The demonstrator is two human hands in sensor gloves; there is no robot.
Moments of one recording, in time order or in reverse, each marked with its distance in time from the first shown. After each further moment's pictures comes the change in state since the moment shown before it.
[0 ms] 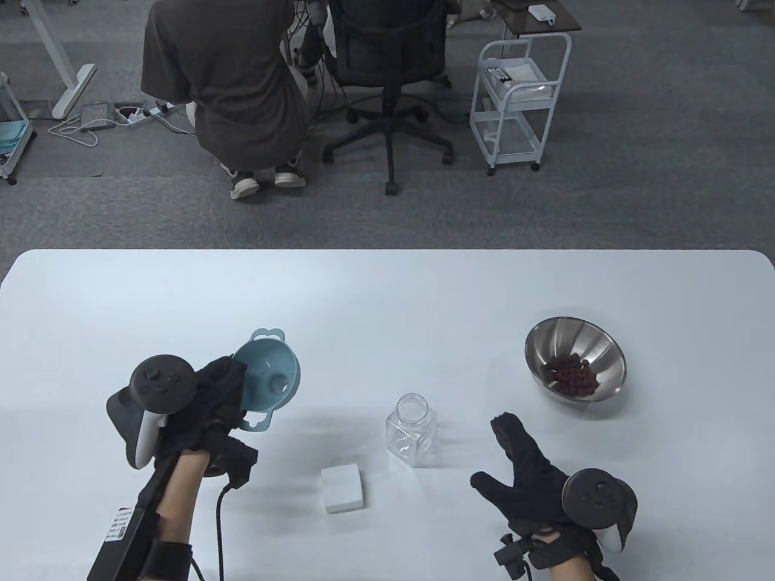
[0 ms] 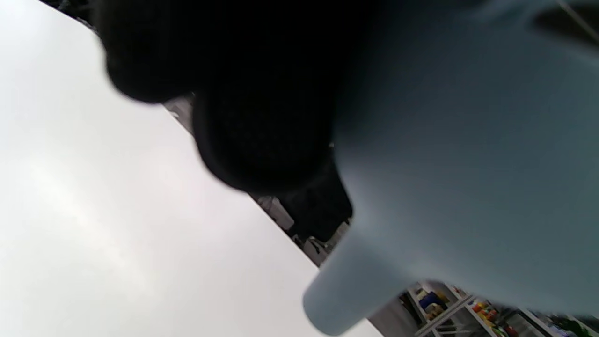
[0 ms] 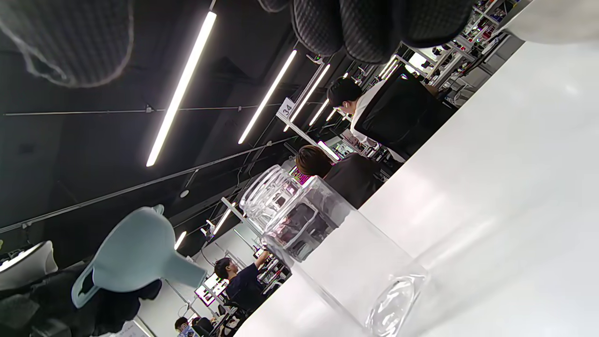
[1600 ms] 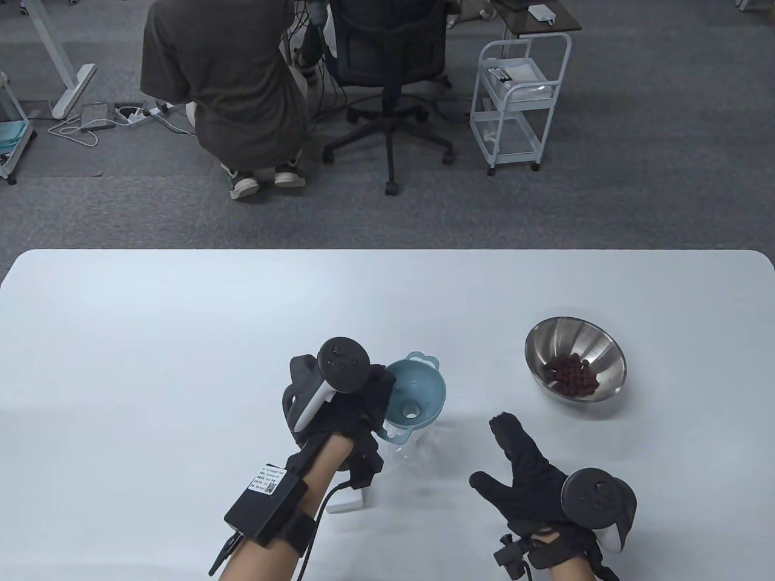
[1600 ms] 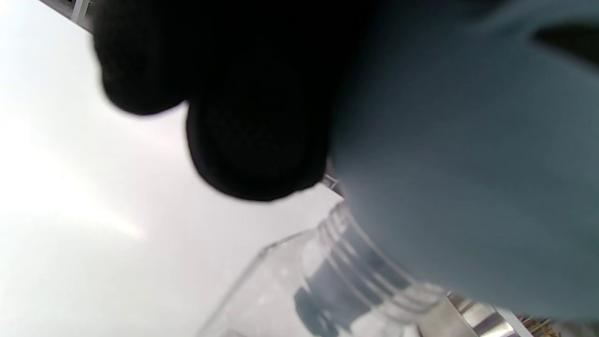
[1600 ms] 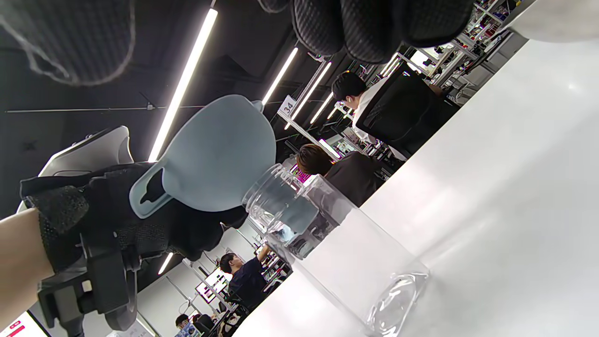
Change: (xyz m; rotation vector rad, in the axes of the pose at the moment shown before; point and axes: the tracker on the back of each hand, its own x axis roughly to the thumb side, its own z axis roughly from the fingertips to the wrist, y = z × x) left_hand 0.118 -0.138 -0.001 -0.311 -0.158 -0.174; right_hand -0.001 0.000 0.000 0.008 -0.002 0.005
